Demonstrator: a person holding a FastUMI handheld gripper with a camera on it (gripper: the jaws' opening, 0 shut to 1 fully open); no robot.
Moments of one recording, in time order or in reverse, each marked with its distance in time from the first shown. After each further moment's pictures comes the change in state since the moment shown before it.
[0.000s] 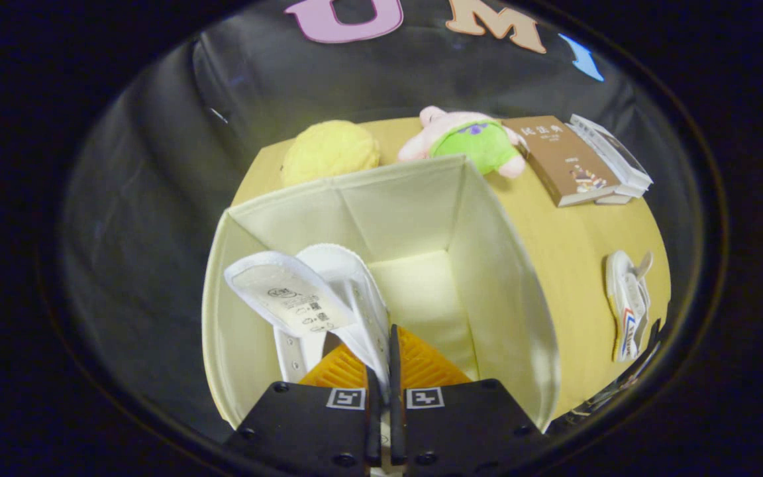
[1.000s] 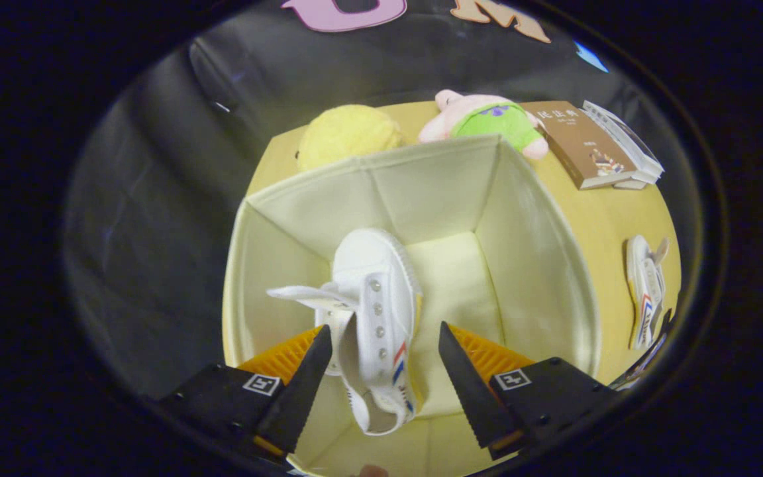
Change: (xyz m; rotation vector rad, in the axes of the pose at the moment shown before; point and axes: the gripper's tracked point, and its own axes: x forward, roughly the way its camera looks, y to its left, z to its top) arm -0.023 0.038 -0.004 0.043 -0.010 0.139
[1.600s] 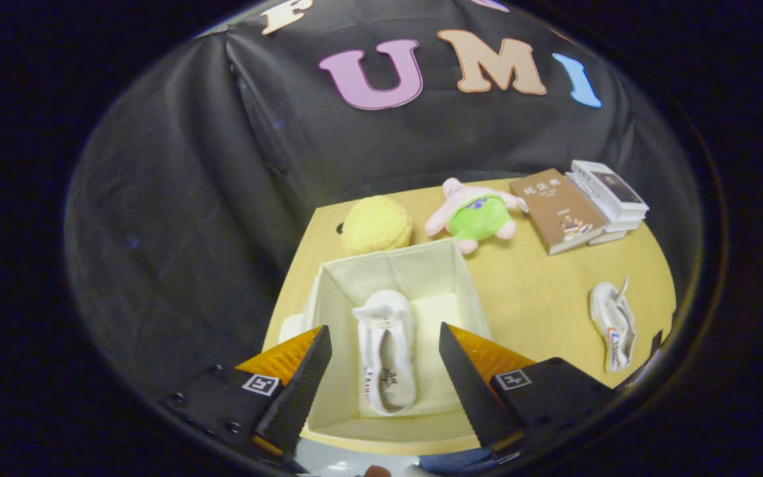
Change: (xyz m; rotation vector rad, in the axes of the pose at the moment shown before) arm -0.122 -0.042 0.037 -0.124 -0.344 0.005
